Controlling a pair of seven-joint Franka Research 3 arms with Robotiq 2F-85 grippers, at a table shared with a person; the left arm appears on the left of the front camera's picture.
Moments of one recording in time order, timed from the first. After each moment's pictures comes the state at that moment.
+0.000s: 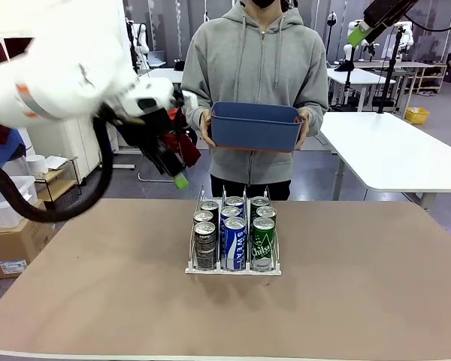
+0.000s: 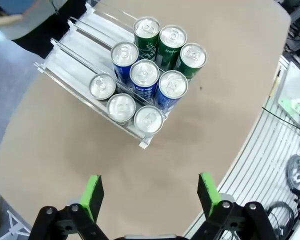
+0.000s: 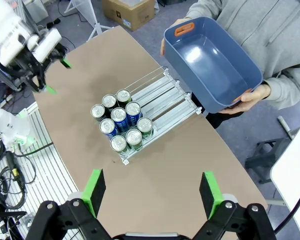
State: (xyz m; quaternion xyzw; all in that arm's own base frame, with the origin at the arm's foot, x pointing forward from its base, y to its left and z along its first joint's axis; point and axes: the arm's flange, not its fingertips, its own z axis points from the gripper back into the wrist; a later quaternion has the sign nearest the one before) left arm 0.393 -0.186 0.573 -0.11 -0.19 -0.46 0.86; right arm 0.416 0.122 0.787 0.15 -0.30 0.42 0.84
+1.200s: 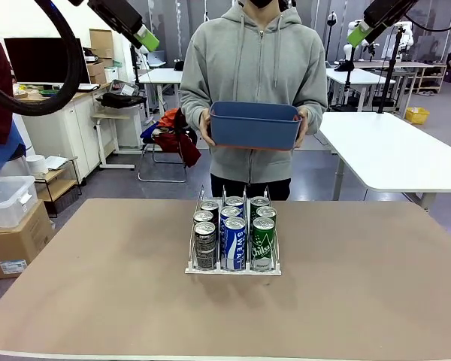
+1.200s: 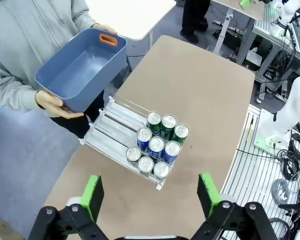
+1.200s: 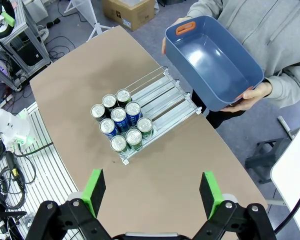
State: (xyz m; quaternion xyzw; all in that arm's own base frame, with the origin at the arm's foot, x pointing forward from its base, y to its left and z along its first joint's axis) left arm 0.397 -0.133 0.779 -0.18 -0.33 -0.47 0.80; right arm 0.416 0.122 0.787 0.15 -0.30 0.42 0.84
